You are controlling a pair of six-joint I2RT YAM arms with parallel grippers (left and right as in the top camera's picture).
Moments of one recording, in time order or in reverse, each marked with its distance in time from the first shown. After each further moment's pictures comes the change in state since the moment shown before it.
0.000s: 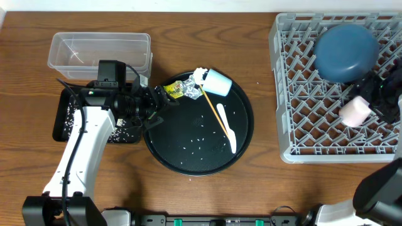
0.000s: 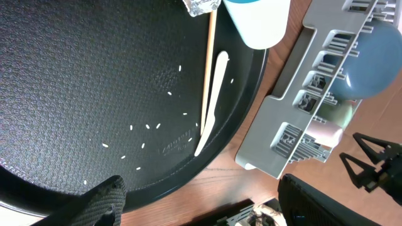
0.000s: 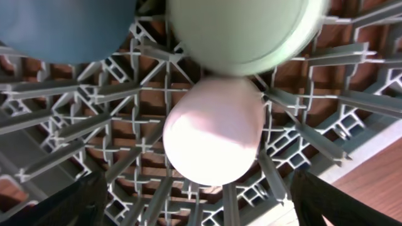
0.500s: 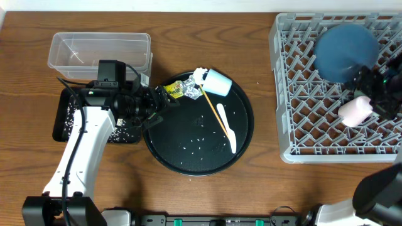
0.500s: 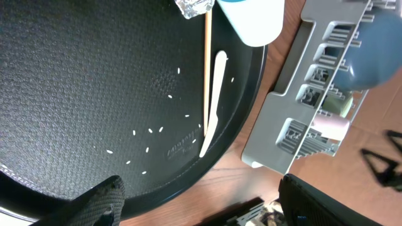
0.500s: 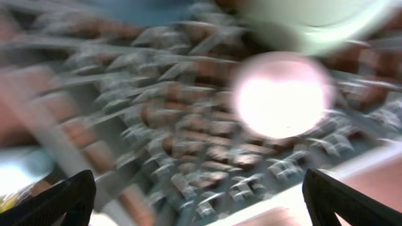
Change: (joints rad) left arm 0.000 0.000 0.000 0.004 0.000 0.067; right arm 0.011 -0.009 0.146 -0.174 -0.196 -0.073
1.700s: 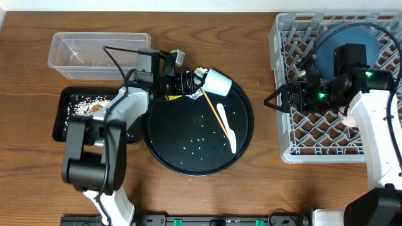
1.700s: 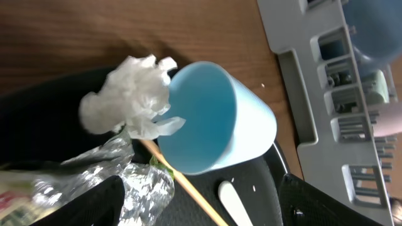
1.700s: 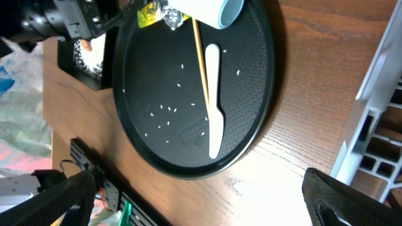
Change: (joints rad) left arm -0.146 0.450 0.001 0.841 0.034 0.243; right arm 0.376 -0.132 -0.276 0.089 -0.500 -0.367
